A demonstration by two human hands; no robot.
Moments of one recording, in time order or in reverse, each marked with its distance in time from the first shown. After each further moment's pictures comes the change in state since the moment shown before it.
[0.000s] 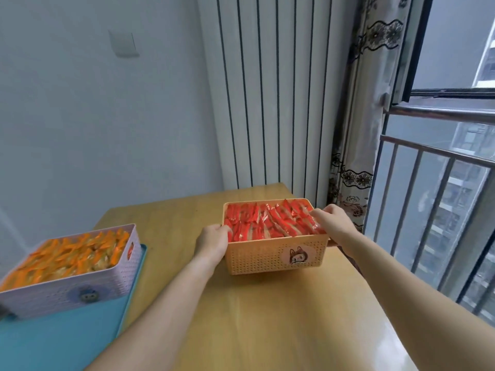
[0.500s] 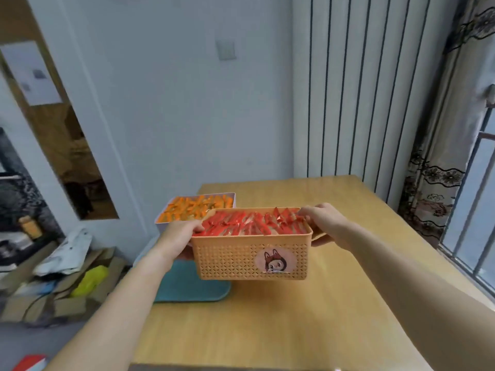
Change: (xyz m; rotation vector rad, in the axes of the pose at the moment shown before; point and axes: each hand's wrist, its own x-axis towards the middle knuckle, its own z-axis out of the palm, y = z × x) left_hand -0.129 -0.080 -0.263 -0.083 0.198 -0.204; right_hand -0.175 -0.094 0.141 -0.044 -0.459 -0.128
